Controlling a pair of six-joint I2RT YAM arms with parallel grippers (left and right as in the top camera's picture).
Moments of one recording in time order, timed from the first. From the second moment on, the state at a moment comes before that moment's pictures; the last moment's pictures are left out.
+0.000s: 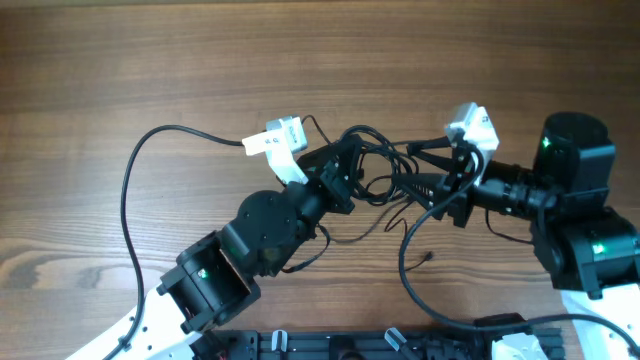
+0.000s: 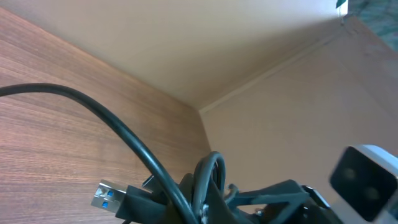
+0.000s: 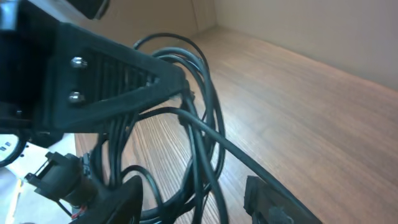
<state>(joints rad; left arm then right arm) -0.92 0.99 0.90 -0.03 -0.27 -0.96 0.15 0.96 1.10 -0.70 -0.90 -0.20</state>
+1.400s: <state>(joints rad) -0.93 0.93 0.89 -0.02 -0.39 -0.94 0.16 0.95 1.10 -0.83 -0.55 -0.10</state>
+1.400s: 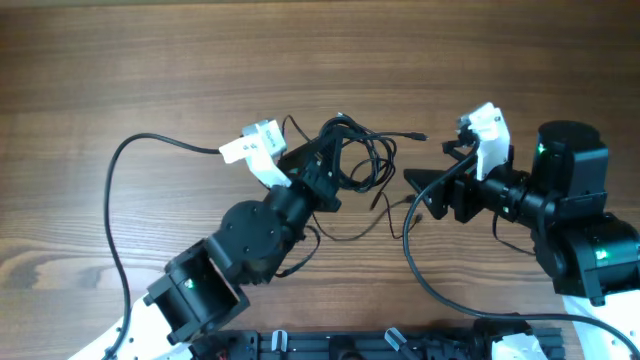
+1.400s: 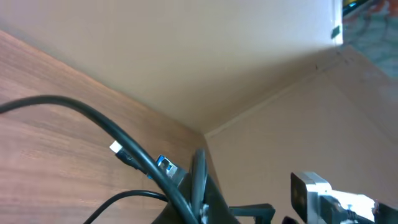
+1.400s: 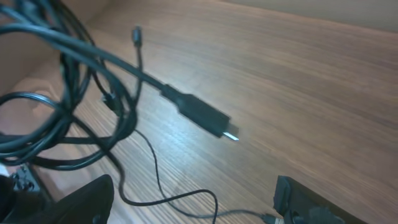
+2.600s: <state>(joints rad) -0.93 0.99 0.89 0.18 -0.10 -0.83 0.16 0.96 1.10 -0.68 -0.99 -0.12</state>
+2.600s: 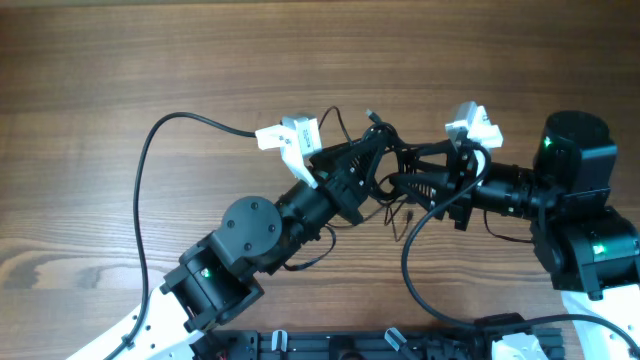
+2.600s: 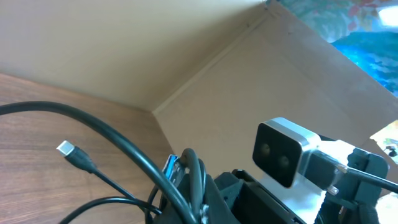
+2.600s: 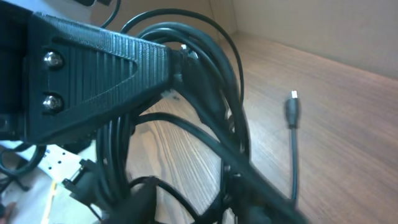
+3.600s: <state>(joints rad) -0.90 0.92 0.89 -0.11 -0.41 -1.08 0.18 0.87 1.10 -0.73 -0.60 0.16</state>
